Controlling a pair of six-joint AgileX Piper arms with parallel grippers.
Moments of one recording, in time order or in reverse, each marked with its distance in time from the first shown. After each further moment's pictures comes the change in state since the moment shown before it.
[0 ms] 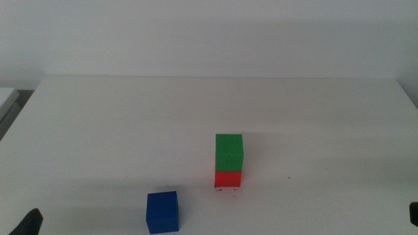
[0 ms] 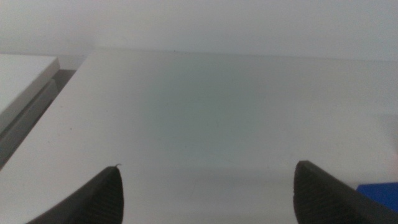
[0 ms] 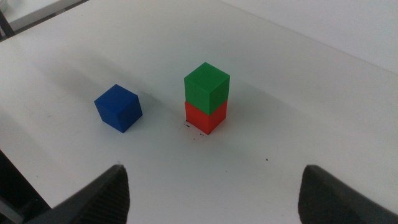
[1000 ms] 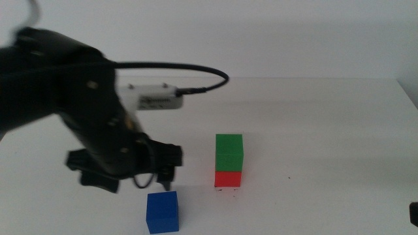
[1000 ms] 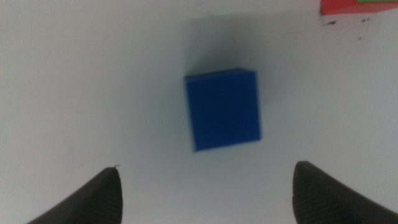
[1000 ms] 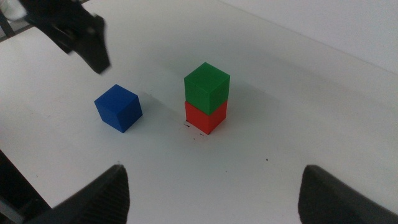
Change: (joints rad) left arm -0.542 1.447 -1.105 0.096 0.804 -0.538; right arm 0.000 0.000 0.000 0.000 0.000 0.000
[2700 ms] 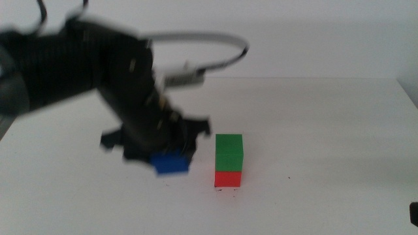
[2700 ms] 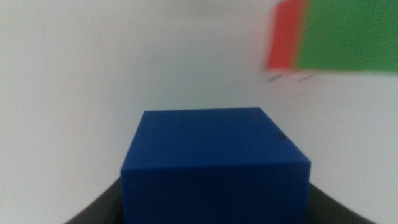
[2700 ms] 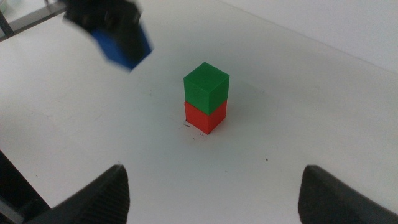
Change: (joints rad) left arm -0.040 0.127 -0.147 -0.021 -0.046 -0.119; right arm 0.000 0.000 0.000 0.000 0.000 0.000
